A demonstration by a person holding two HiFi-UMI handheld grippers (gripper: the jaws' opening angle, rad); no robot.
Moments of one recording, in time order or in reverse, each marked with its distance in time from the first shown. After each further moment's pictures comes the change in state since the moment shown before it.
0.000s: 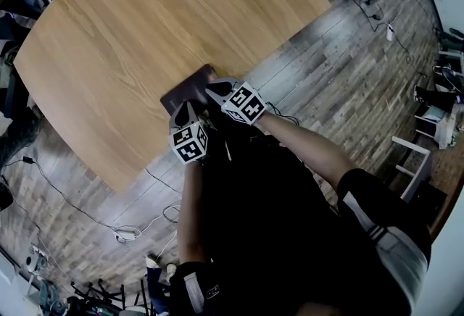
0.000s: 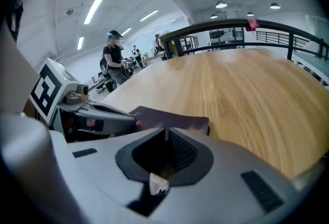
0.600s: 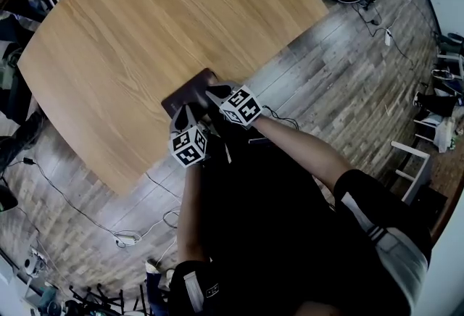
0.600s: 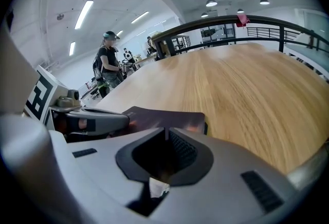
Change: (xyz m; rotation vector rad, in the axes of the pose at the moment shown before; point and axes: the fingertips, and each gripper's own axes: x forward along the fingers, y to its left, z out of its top) left arm -0.002 0.007 0.005 -0.076 -0.081 0.001; right arm 0.007 -0.009 -0.004 0.087 -0.002 -0.043
